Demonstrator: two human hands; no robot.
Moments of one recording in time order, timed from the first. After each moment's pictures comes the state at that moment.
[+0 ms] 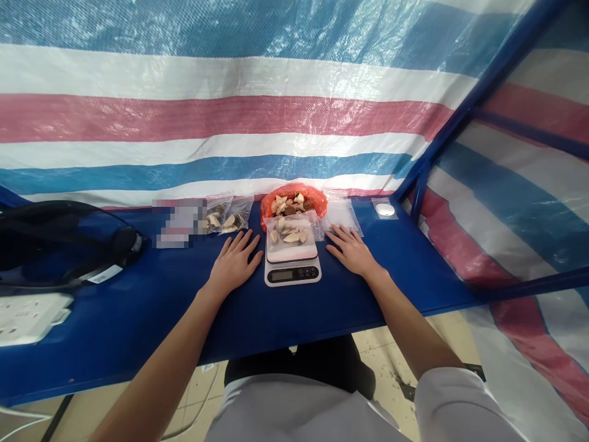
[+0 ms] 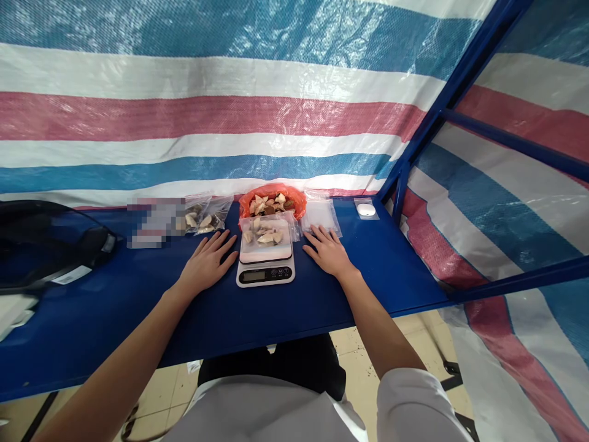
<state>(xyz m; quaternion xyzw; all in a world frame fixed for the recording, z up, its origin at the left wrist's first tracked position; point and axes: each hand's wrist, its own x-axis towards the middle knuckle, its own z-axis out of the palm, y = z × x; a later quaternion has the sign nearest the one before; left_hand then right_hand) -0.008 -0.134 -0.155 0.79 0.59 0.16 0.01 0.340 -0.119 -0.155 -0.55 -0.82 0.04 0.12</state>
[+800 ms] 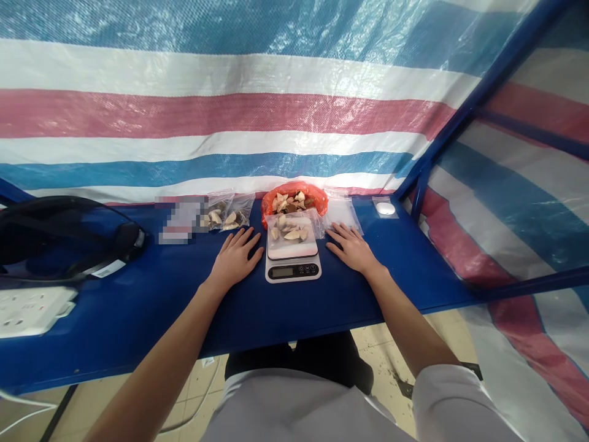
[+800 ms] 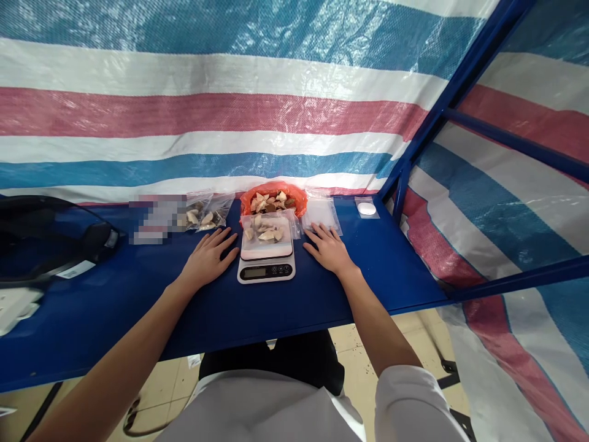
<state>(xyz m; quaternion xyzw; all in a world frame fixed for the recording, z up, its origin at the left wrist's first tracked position) -0.006 -0.135 -0.150 0.79 0.59 0.17 0.00 0.340 -0.119 -0.151 -0.55 -0.82 0.04 0.13</state>
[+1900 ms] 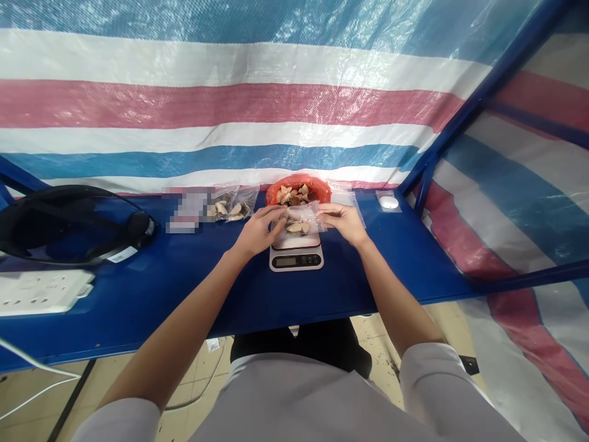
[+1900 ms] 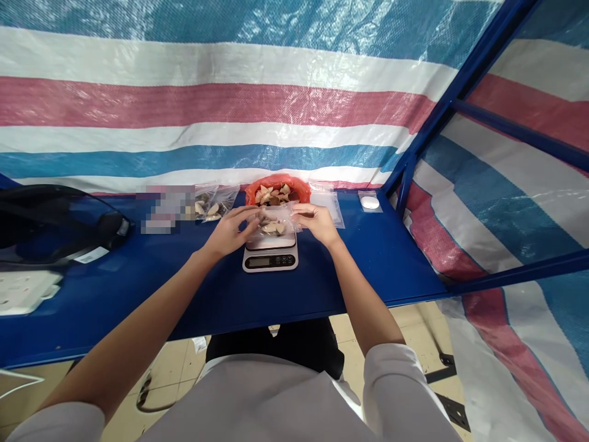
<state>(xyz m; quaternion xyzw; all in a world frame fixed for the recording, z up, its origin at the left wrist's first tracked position) 0.038 -0.107 -0.110 0.81 0.45 0.36 0.10 0.297 -0.085 -0.112 -0.44 -0.55 0.52 0.48</state>
